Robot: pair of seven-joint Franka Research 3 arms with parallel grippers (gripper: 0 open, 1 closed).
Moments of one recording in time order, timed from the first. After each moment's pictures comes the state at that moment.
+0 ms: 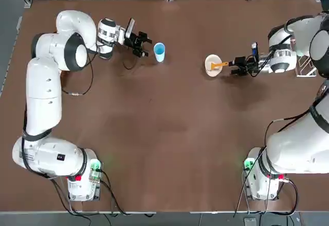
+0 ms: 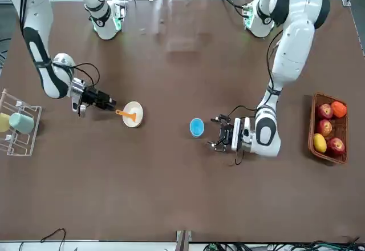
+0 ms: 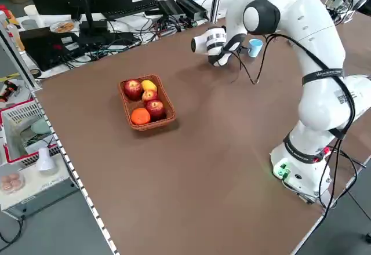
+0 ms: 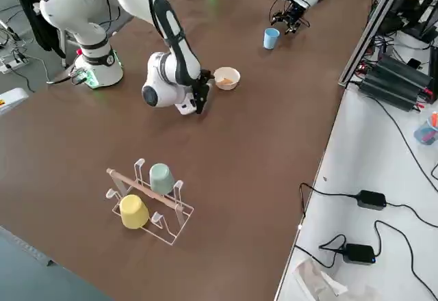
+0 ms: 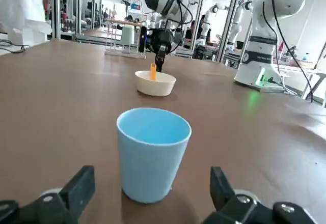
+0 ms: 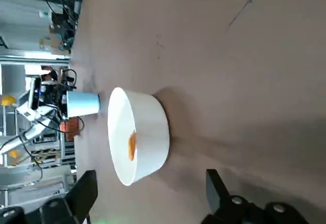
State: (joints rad) left arm -0.18 0.97 -0.06 -1.52 -1.37 1.74 2.33; right arm -0.13 0.40 -0.03 -2.42 1.48 2.05 -1.25
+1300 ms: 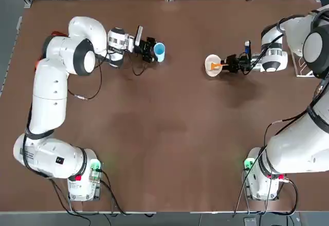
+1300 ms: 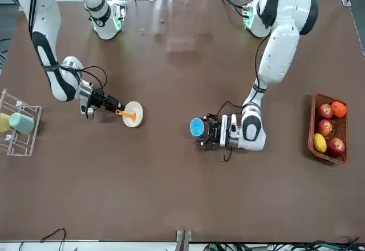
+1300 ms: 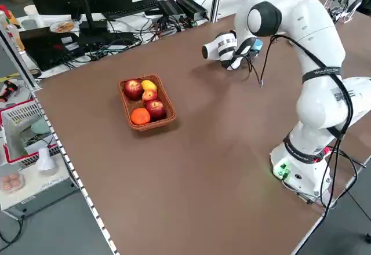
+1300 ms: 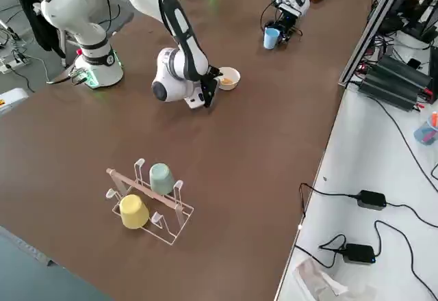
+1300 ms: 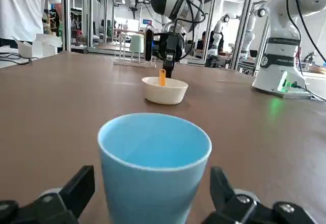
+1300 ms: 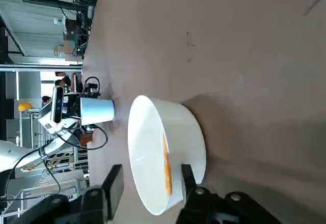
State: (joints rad) left arm -0.29 1.02 -0.06 -1.52 -1.56 1.81 2.42; right arm -0.04 0.41 -0.02 -2.41 1.59 2.05 -1.25
